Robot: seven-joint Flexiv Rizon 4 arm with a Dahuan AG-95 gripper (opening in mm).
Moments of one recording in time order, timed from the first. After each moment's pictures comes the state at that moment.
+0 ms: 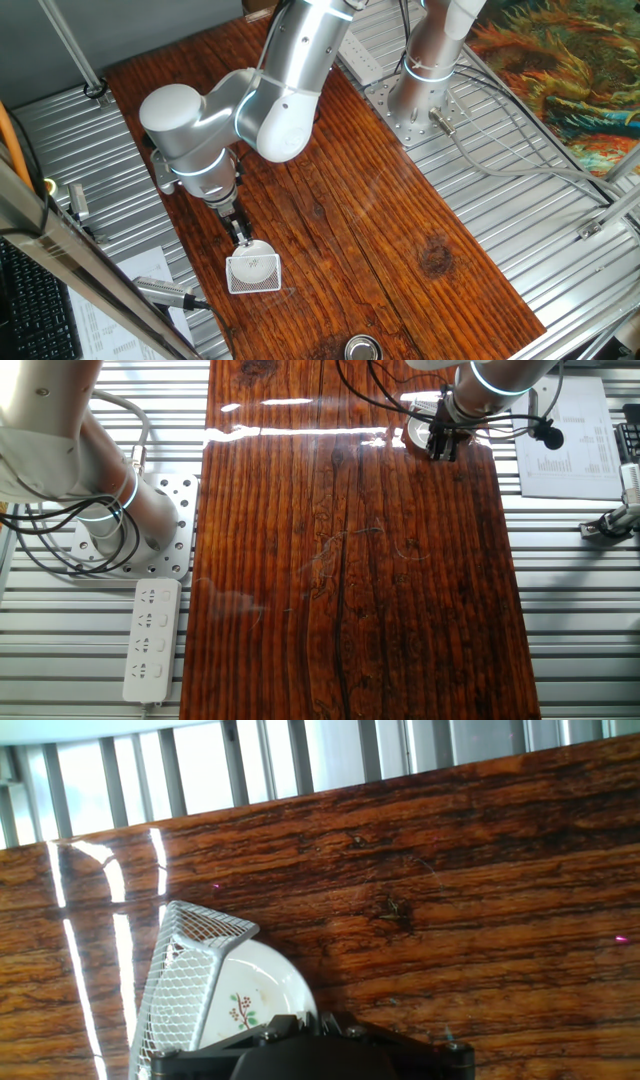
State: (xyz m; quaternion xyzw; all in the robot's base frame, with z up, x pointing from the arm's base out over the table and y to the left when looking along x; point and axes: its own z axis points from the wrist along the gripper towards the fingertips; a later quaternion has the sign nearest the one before) arm 0.582 0.162 0.021 -0.05 -0.99 -0.09 0.05
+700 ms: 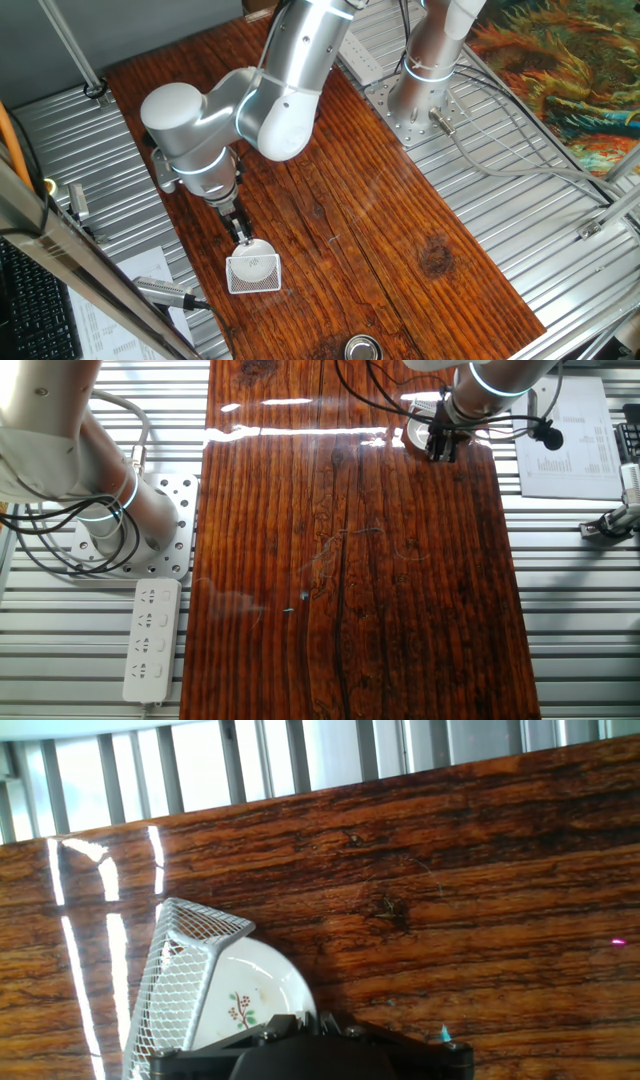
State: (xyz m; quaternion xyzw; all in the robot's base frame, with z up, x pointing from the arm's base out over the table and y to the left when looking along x) arm 0.581 0.158 0.020 -0.05 -0.99 -0.09 0.05
